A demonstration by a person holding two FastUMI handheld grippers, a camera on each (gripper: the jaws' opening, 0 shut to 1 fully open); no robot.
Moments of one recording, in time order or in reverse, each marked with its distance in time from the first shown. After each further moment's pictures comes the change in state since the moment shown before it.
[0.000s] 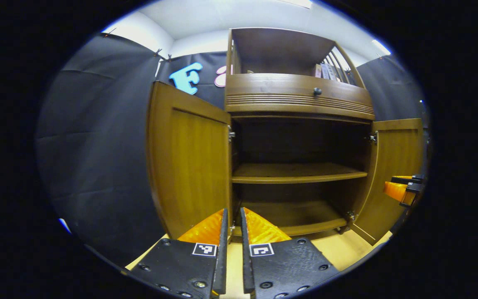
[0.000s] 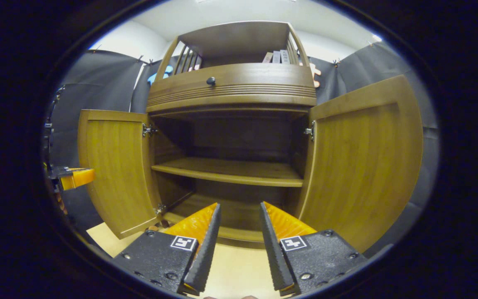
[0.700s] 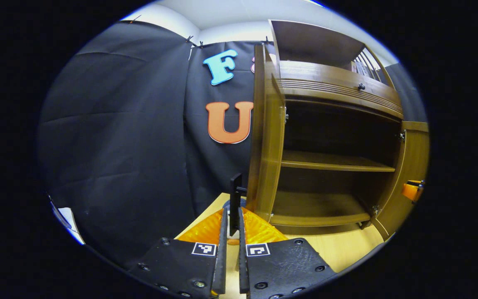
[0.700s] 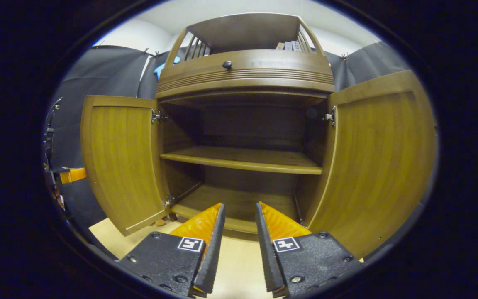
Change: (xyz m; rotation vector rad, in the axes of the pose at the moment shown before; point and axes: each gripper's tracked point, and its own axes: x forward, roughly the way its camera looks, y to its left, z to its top) left arm -0.011 0.120 -0.041 -0.079 0.066 0.201; right arm 0.016 0.037 -0.030 0.001 0.069 0.050
